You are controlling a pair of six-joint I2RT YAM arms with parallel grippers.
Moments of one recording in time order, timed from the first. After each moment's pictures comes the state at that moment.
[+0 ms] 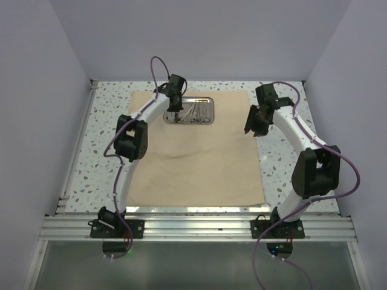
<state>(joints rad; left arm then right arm) -0.38 2.47 2.17 -0.63 -0.21 -0.36 0.18 1.68 1.43 -0.89 0.03 0.49</state>
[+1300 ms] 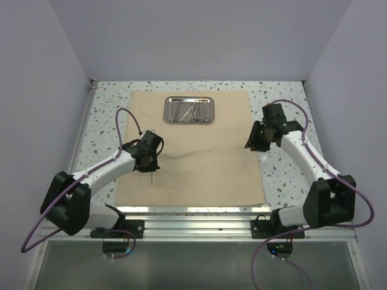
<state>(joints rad) -0.52 1.35 0.80 -0.62 -0.23 -0.60 0.18 1.39 1.08 -0.76 -0.10 0.53</state>
